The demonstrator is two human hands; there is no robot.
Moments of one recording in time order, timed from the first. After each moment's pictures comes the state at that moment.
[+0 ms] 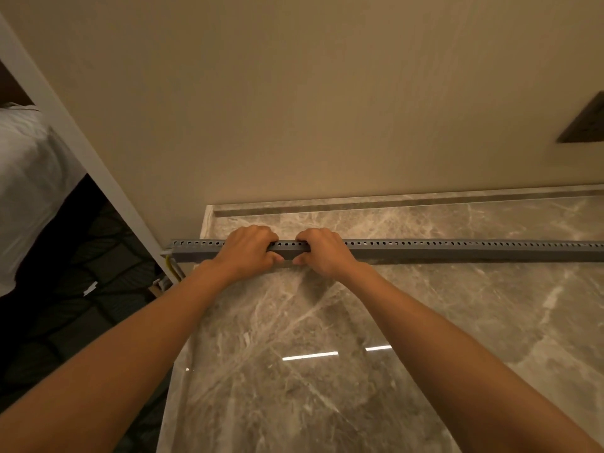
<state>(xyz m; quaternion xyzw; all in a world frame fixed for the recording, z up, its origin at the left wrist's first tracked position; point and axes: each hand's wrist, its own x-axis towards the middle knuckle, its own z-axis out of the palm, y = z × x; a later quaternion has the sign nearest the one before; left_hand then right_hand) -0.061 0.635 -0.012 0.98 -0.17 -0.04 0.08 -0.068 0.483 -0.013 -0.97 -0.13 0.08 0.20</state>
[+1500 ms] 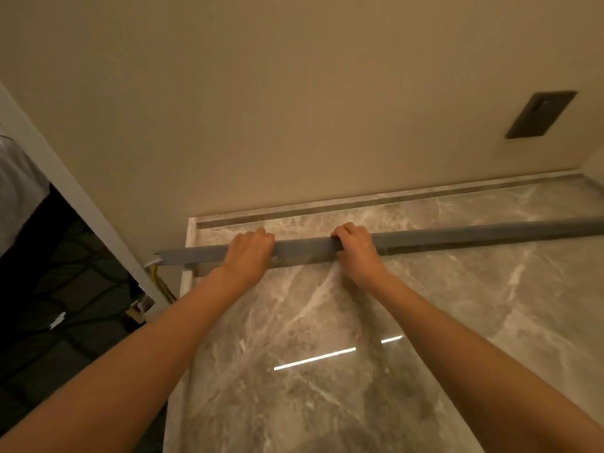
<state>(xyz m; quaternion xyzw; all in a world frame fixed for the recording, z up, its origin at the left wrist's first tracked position) -0.072 0.614 0.000 0.98 -0.20 -0.03 -0.06 -0.090 0.425 -0.027 -0.99 -0.01 -0.03 0.17</state>
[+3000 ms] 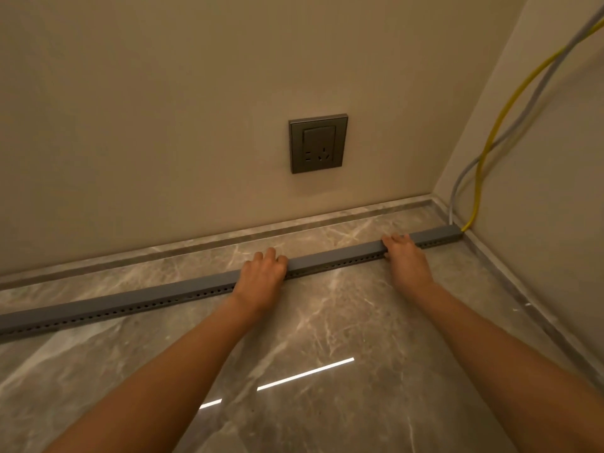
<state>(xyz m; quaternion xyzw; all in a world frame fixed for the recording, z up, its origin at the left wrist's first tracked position) -0.039 0.143 -0.022 0.97 -0.22 -0.04 -0.07 -0.059 -0.097 -0.032 -0.99 0.12 0.01 0.07</state>
